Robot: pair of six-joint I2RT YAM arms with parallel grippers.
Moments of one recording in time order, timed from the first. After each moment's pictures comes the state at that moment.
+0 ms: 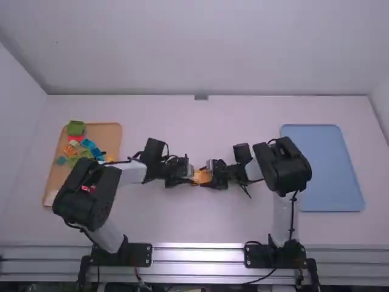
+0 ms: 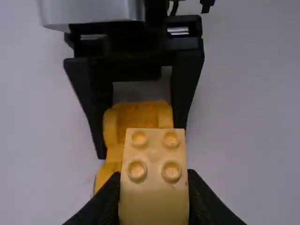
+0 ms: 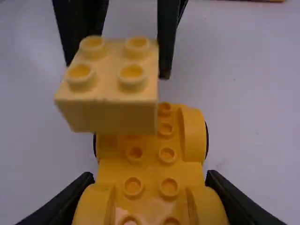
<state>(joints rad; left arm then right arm) -0.28 1.73 0.68 0.01 0.85 1.06 0.30 2.16 0.73 0.43 -1.12 -1.03</state>
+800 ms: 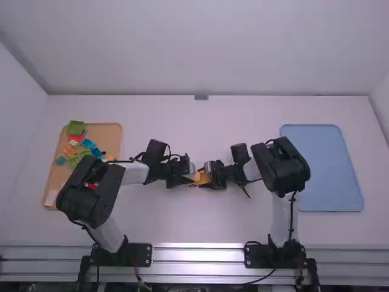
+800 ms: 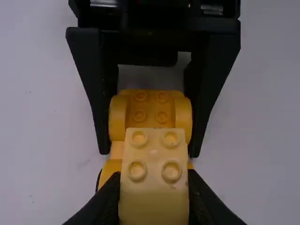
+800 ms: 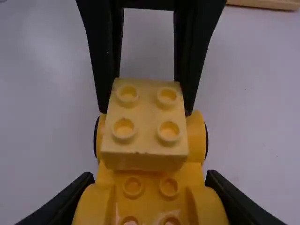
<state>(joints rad) -0.29 1.76 0.68 0.05 0.78 0.95 0.32 2.16 0.73 0.41 -1.12 -1.07</state>
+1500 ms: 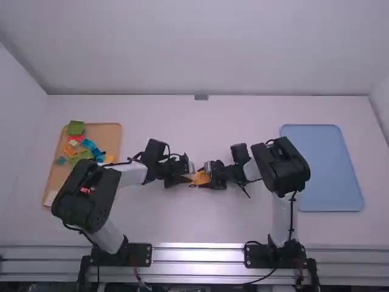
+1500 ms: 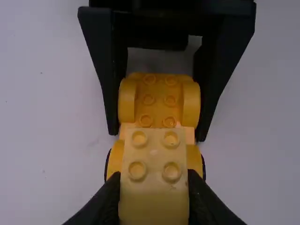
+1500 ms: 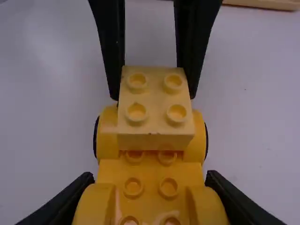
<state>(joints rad) -0.29 1.71 0.68 -0.01 0.70 0.94 0.32 2.16 0.73 0.41 -1.12 -1.06</state>
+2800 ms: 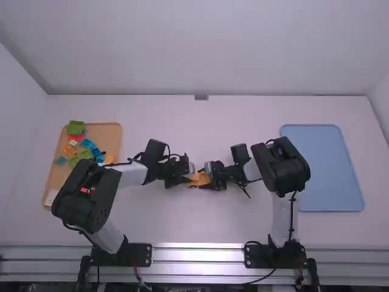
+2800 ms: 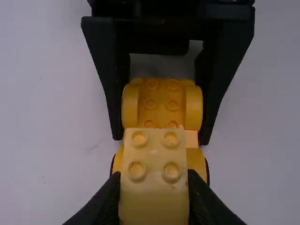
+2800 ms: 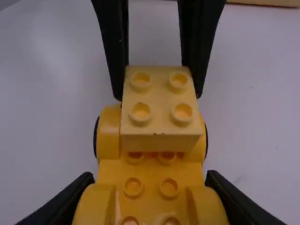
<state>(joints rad) -0.29 1.71 0.67 0.00 0.72 0.94 0.32 2.16 0.73 0.39 -1.13 -1.07</state>
